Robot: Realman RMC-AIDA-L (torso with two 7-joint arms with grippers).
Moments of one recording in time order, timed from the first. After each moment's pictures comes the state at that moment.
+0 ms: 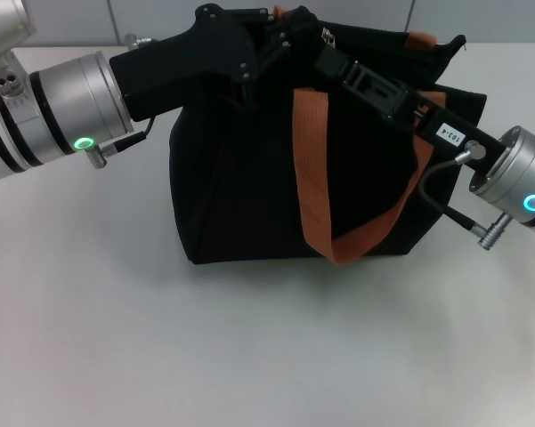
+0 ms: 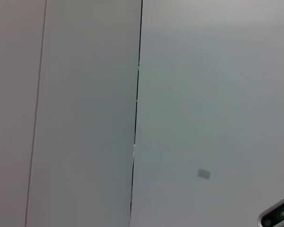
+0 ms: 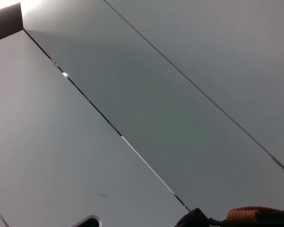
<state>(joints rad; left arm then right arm) -0.59 -2.08 1.18 0.64 1.23 1.39 -1.18 0.66 2.09 -0.97 -0.09 -1.13 -1.59 1.37</state>
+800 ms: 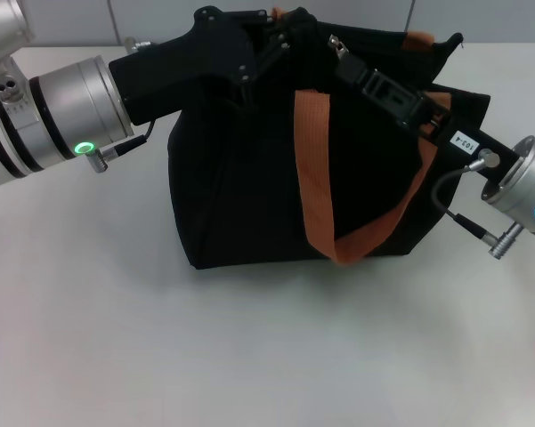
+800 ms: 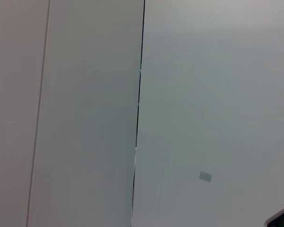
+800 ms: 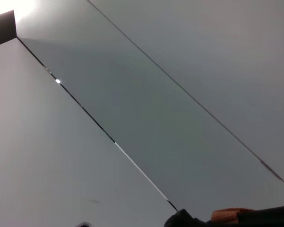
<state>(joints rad) -0.58 -2.08 1.21 0.64 1.19 1.38 -1.17 0.62 2.09 -0.96 -0.10 -1.13 -1.60 1.37</state>
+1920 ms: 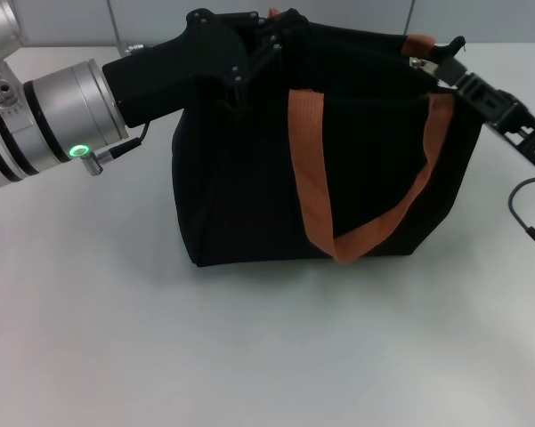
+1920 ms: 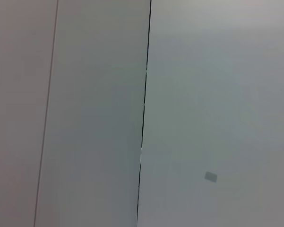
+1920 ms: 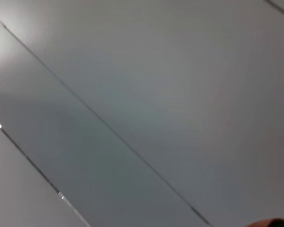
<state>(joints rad) -0.56 -2.08 1.21 0.64 1.19 1.38 -1.17 0.45 2.08 -0.84 -0.19 -1.13 -1.57 1.41</state>
